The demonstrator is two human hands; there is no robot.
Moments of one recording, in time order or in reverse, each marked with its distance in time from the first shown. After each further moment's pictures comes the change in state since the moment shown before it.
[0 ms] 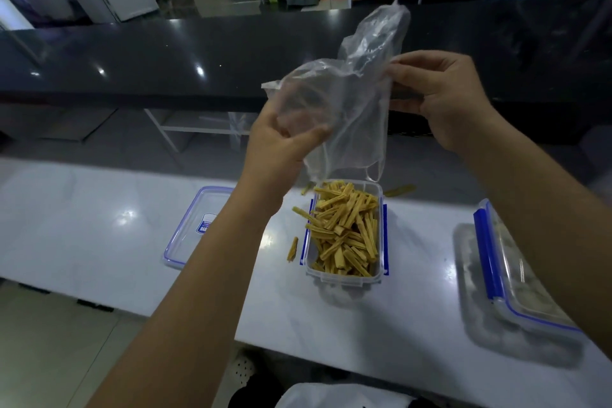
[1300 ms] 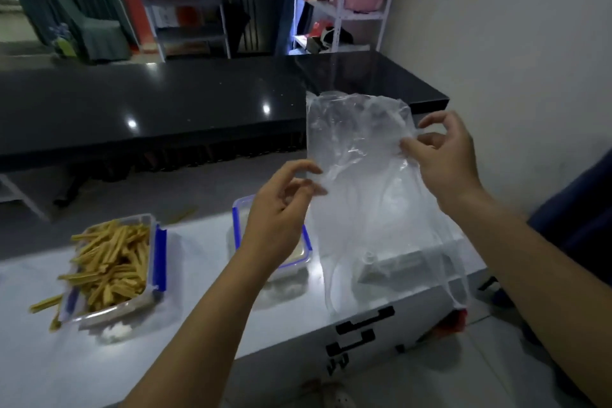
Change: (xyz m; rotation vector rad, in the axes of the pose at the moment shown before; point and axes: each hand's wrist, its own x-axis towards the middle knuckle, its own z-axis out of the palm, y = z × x) left_hand -0.165 0.033 0.317 -0.051 -0.489 0.208; right_hand -0.299 -0.114 -0.313 -0.597 0.855 -0.053
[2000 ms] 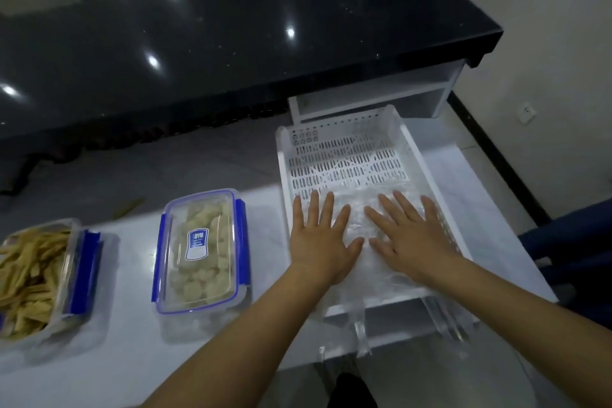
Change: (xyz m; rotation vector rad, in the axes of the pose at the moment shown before) left_hand 0.089 -0.184 0.200 1.446 -0.656 -0.376; right_hand 0.061 0.275 -0.008 -1.189 -1.001 -0.227
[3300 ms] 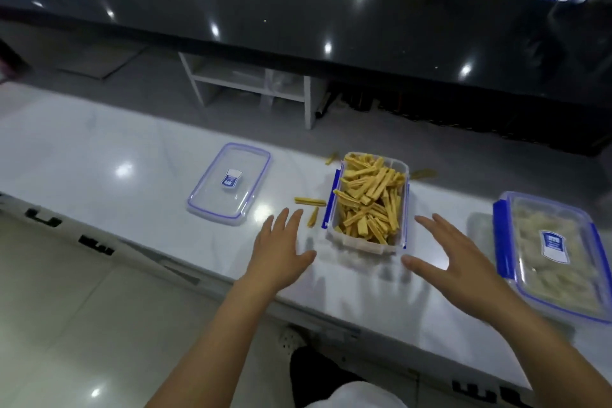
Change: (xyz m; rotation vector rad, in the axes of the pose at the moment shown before) left_hand -0.332 -0.504 0.166 -0.748 0.136 -0.578; right_hand -0.004 -0.509 -0.094 0.569 -0.127 -0.177
